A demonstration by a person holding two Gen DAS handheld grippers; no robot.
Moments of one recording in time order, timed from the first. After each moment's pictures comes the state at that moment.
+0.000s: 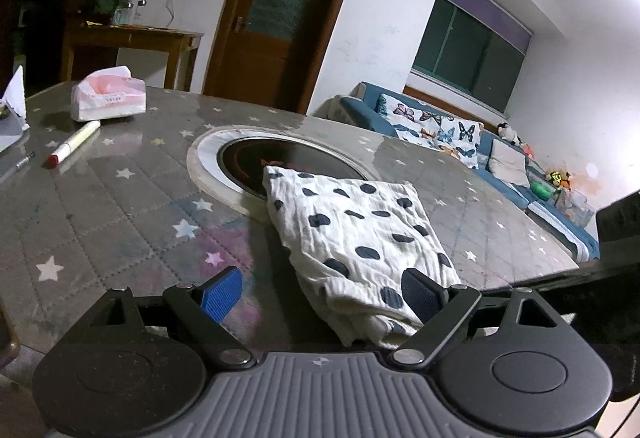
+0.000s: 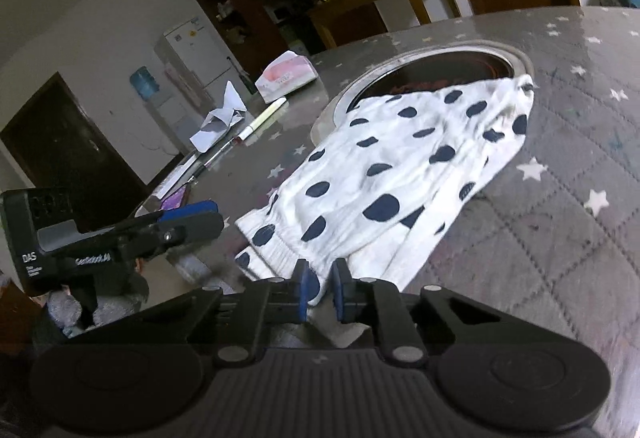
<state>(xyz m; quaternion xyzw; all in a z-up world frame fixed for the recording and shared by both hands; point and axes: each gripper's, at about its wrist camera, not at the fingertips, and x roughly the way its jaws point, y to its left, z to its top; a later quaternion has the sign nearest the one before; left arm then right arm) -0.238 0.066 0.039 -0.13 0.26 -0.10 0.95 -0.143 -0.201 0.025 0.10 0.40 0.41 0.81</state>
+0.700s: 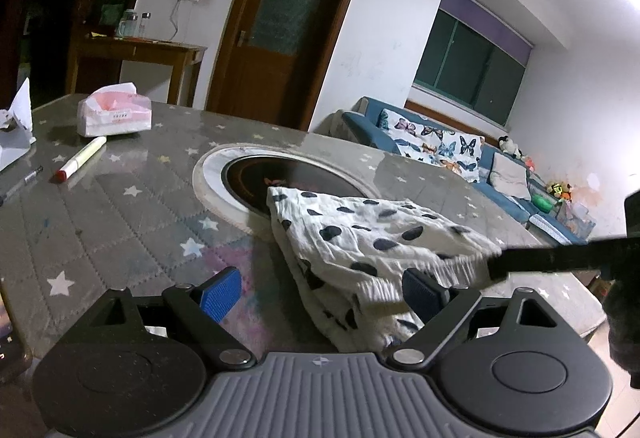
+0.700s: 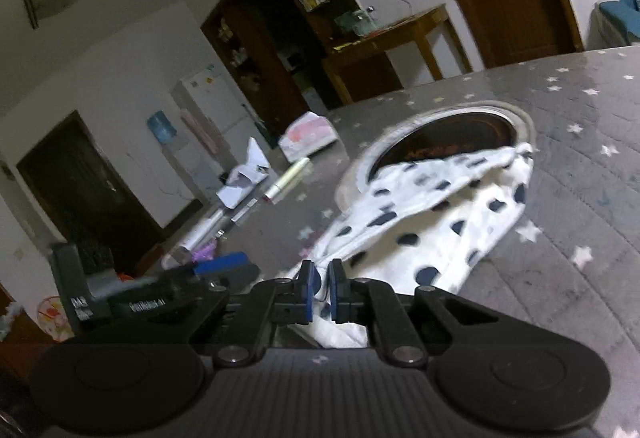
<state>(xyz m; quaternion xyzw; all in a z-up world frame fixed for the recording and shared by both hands) -0.242 0.069 0.050 -0.13 0.24 -0.09 0.96 -0.156 -0.221 0.067 0.14 0.34 0.41 0.83</state>
